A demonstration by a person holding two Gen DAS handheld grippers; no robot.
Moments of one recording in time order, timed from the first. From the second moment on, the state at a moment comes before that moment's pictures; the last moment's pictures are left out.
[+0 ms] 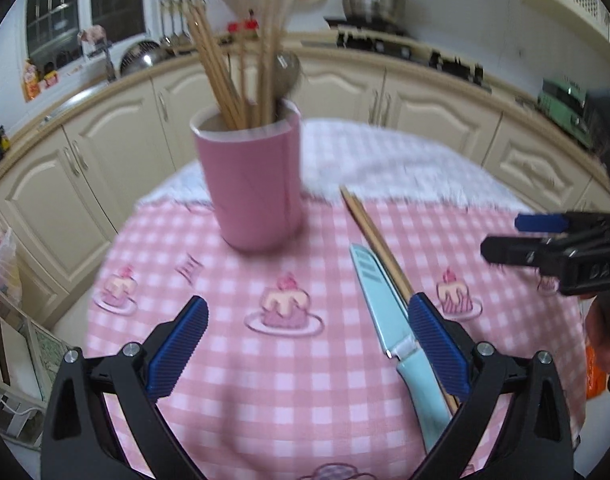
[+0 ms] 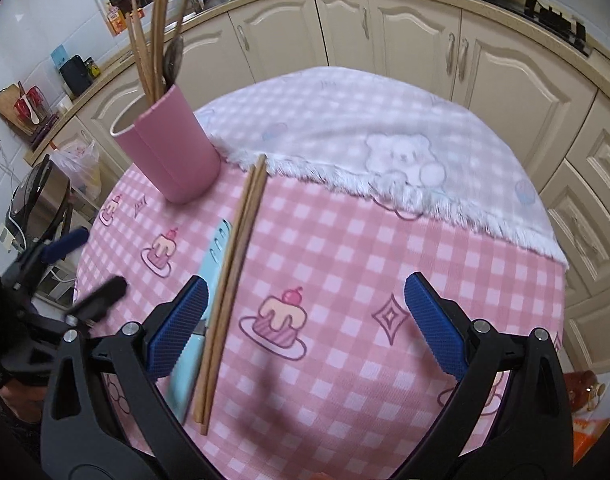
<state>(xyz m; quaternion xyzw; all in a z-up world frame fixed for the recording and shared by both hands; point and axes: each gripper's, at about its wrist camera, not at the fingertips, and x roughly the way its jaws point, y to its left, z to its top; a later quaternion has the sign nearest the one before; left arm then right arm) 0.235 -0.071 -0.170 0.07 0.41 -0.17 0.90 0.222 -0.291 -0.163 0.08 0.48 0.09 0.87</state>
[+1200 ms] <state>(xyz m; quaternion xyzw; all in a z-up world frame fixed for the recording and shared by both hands) 0.264 -0.101 -0.213 0.06 0.45 -0.19 0.87 0.272 -0.254 -0.201 0.03 0.53 0.12 0.84</state>
